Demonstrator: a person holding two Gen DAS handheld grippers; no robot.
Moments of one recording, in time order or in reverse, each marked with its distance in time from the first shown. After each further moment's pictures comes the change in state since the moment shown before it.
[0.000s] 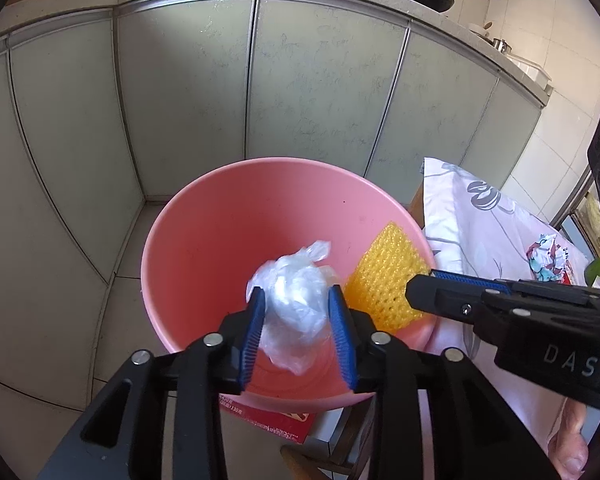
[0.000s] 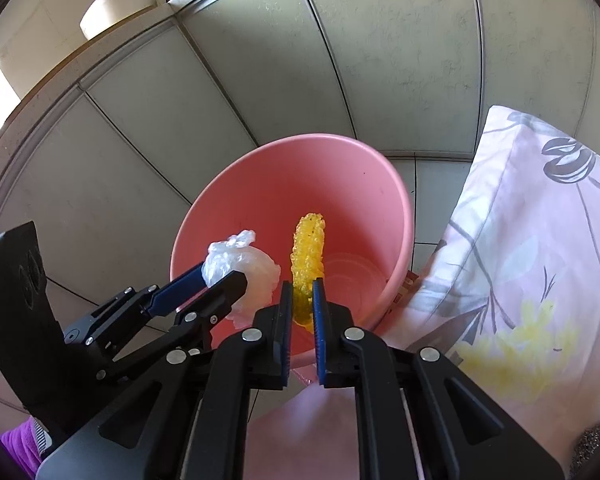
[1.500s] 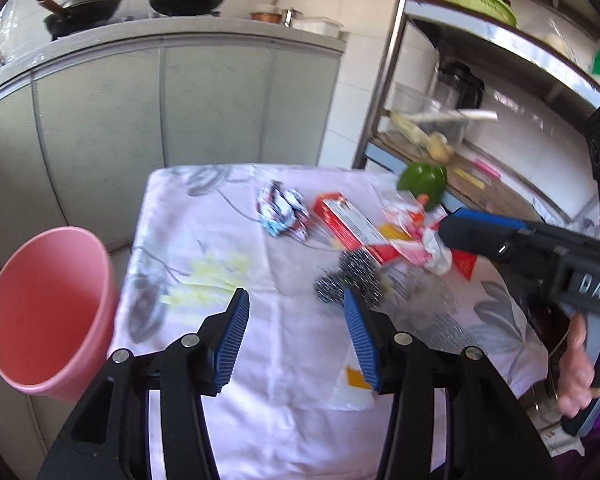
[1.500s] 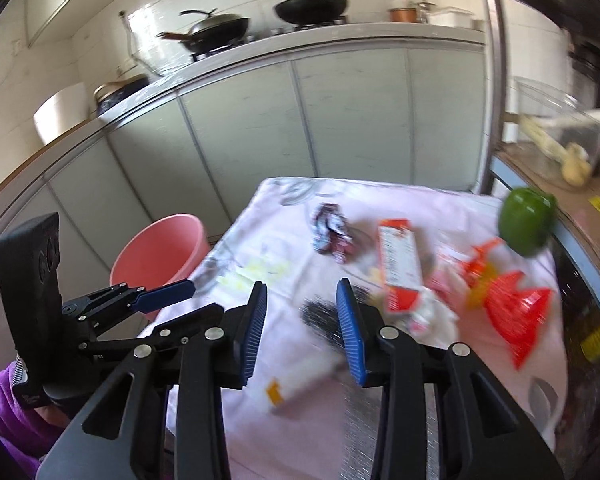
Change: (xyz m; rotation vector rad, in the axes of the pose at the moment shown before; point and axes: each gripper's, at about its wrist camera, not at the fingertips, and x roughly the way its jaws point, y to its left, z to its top) left arm -0.090 -0.202 -0.053 0.435 -0.005 -0.472; right arm -0.260 -0.107 -0.147 0.178 -0.389 -0.362
